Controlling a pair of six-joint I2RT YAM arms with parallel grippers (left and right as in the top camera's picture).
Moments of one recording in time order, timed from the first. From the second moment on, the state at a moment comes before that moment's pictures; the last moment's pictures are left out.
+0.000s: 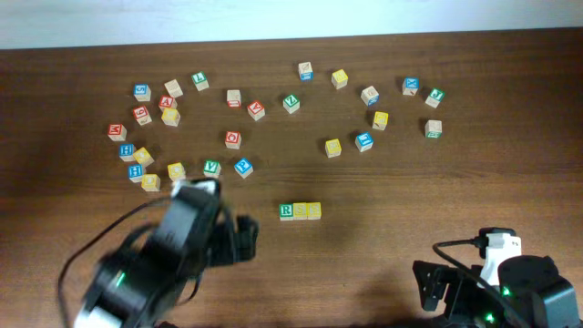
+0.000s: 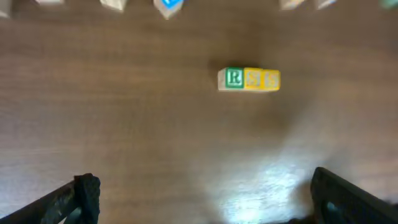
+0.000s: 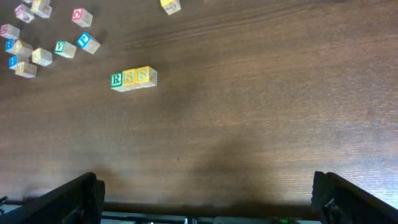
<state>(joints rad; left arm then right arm) -0.54 0.92 1.05 -1.16 -0.04 -0.61 0.34 0.52 1.11 -1.46 -0.03 0.52</state>
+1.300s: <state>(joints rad) -0.55 0.71 1.02 -1.16 -0.14 -0.68 0.12 0.02 0.20 -0.37 -0.01 0.22</state>
